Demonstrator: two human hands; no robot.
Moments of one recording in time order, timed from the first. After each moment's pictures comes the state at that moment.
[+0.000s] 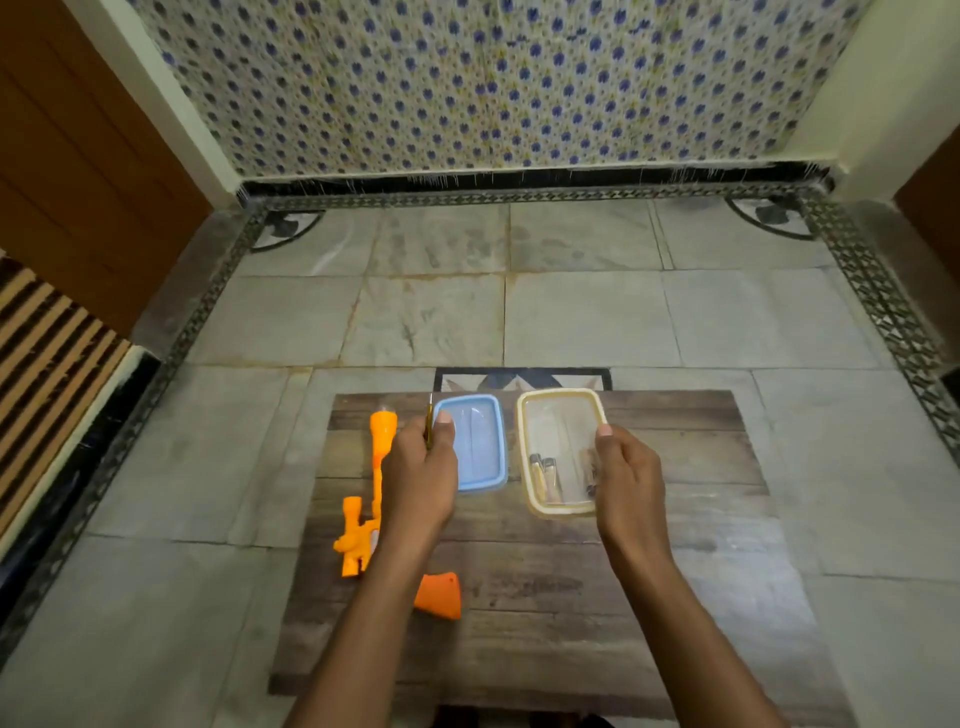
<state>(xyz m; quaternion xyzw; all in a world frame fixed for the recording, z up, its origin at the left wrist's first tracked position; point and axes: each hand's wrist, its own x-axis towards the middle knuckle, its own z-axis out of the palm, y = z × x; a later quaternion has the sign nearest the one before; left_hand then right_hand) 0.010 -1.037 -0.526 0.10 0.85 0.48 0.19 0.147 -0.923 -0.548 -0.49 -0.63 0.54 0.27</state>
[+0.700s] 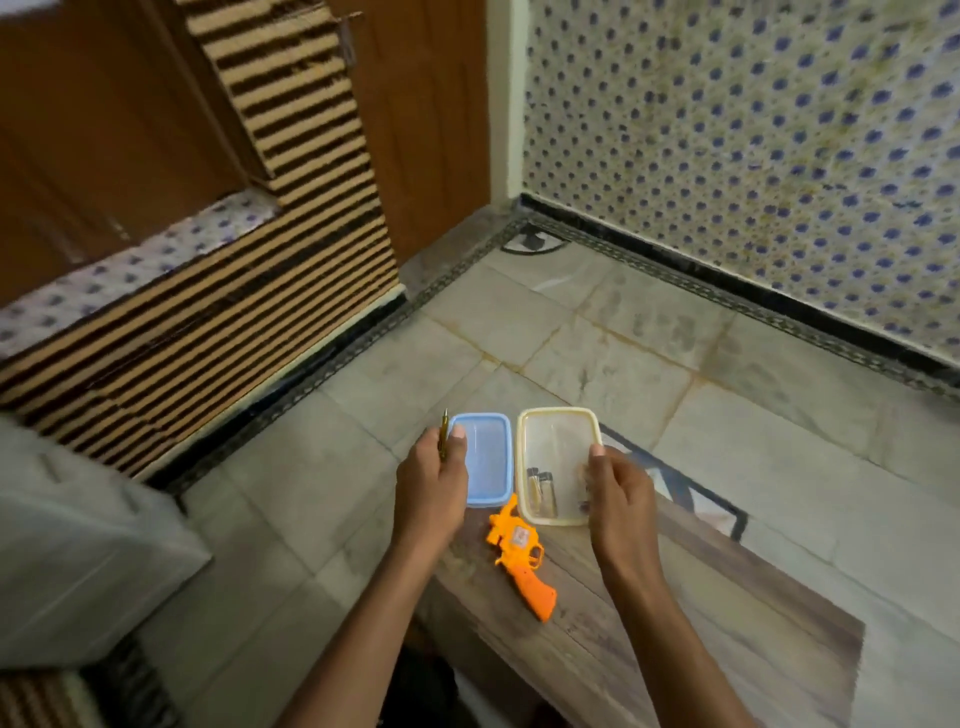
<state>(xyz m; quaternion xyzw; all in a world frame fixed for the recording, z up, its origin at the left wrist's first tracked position) -0.005 -1.221 -0.305 -0.09 0.86 0.50 0.03 0.051 -1.050 -0.314 -0.25 -0.74 0.61 0.12</state>
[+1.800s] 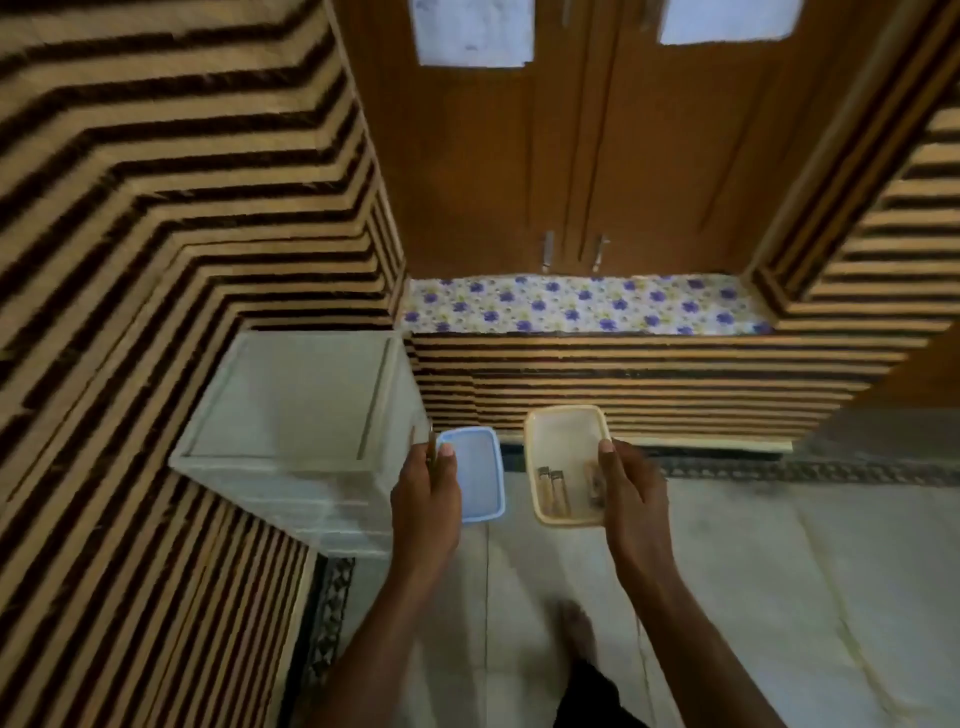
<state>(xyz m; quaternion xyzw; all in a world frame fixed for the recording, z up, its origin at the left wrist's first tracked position) -0.264 -1.807 -0.300 -0.50 0.70 0.45 -0.23 -0.387 -1.659 -0.310 0.13 -0.74 0.64 -0.18</state>
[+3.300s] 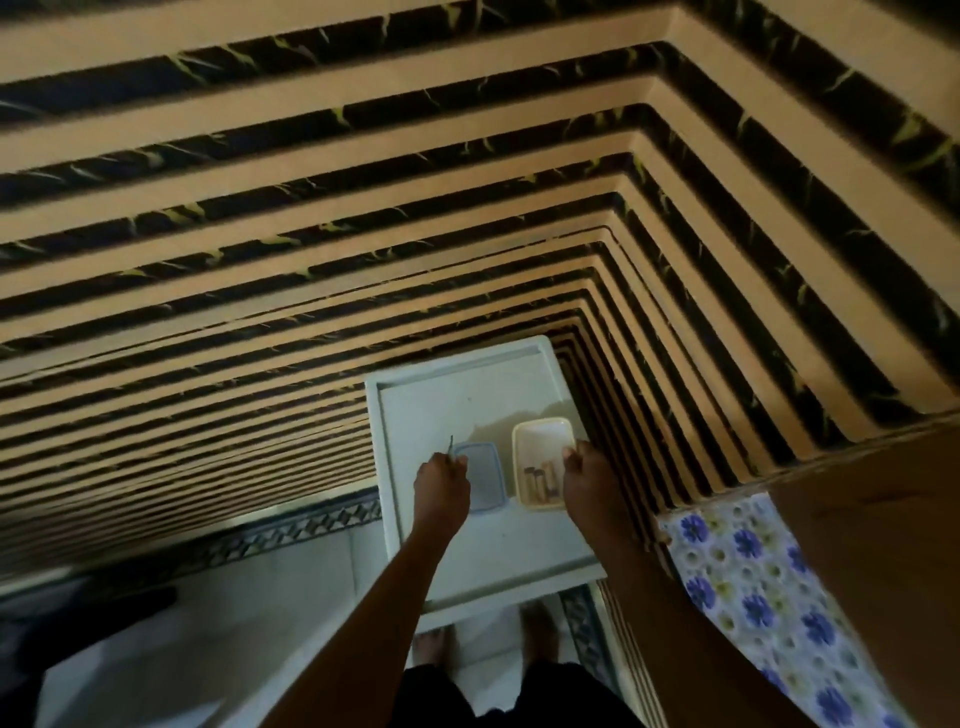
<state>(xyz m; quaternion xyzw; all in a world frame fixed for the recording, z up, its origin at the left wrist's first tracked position) -0.290 -2.186 -0.451 -0.87 0.25 0.34 -0.25 -0.459 -2.269 -0.461 0.64 -0.63 0.18 -0.41</state>
